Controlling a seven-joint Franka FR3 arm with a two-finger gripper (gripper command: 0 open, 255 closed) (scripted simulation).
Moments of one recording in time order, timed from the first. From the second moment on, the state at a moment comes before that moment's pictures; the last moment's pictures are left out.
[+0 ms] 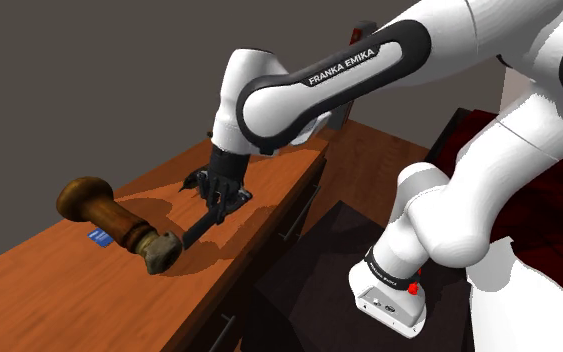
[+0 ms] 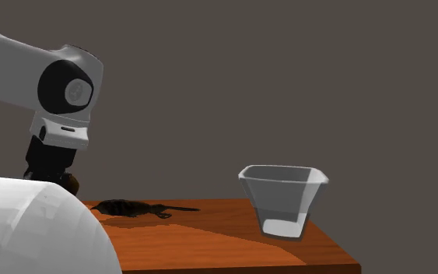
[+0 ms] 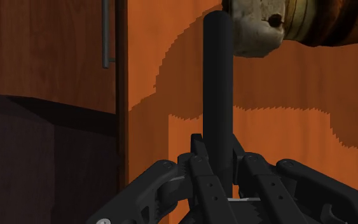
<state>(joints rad) 0.61 -0.25 -0.04 -2.52 0.40 2.33 1.67</state>
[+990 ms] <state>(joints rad) 0.59 -0.35 -0.04 -2.40 0.34 2.12 1.75</state>
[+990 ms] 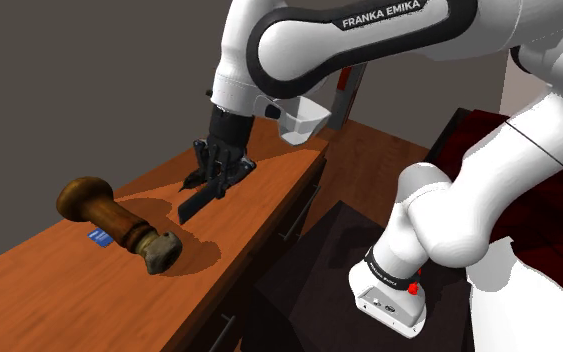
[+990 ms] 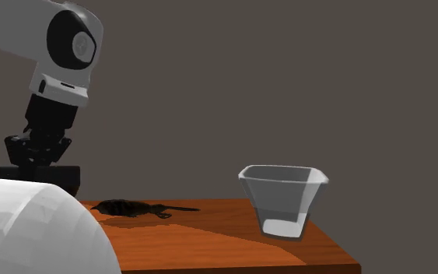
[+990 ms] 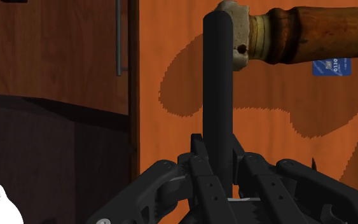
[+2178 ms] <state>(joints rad) 0.68 0.01 0.10 -1.96 0.31 2.11 2.00</state>
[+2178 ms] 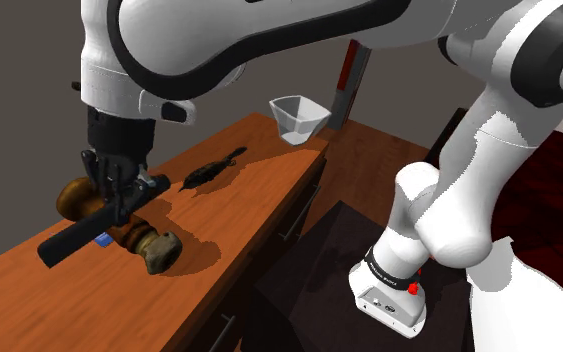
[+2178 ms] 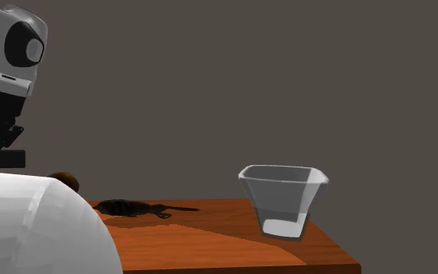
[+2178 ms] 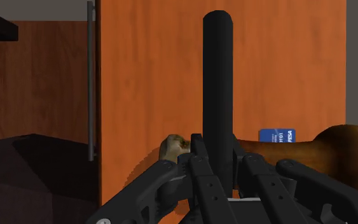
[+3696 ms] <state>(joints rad) 0.79 0.48 0.15 -1.44 0.21 2.10 2.20</state>
